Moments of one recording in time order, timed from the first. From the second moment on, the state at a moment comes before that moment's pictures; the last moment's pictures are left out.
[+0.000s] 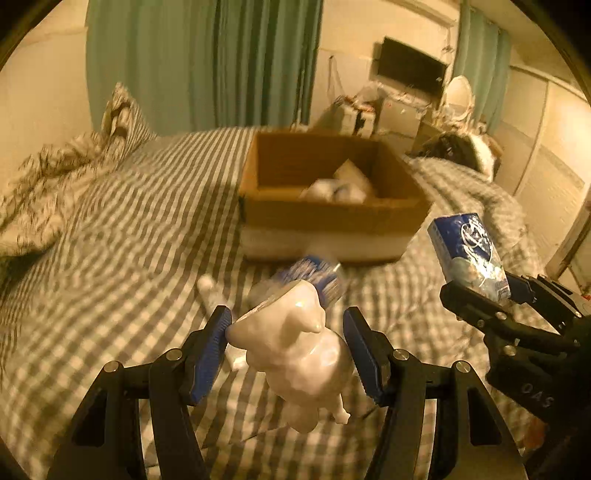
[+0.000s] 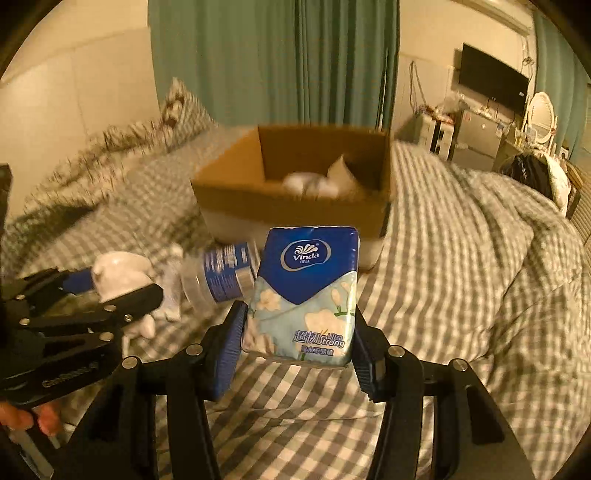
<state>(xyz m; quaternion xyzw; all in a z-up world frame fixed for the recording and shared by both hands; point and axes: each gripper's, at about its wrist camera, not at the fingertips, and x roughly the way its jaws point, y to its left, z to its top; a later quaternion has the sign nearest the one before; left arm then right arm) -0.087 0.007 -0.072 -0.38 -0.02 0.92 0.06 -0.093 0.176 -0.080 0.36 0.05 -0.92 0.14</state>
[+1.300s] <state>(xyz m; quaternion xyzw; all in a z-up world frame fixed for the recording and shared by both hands) -0.280 0.010 -0.017 -0.33 -0.02 0.94 0.06 -0.273 0.198 0.014 0.26 0.01 -0.95 0.15</state>
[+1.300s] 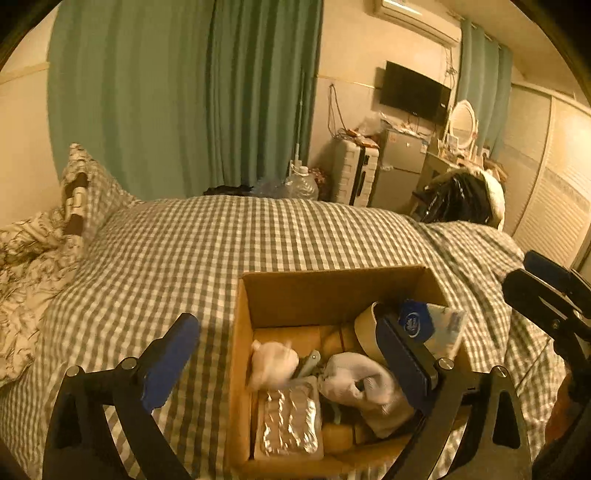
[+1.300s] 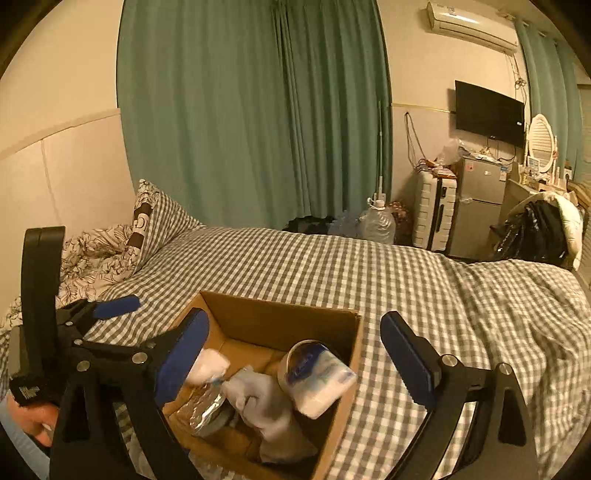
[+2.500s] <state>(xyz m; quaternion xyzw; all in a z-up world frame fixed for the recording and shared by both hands) -0.161 -0.043 -0.162 -0.47 0.03 0.88 -0.06 -0.149 0.186 -0.087 0.32 0.06 -0.93 0.15</state>
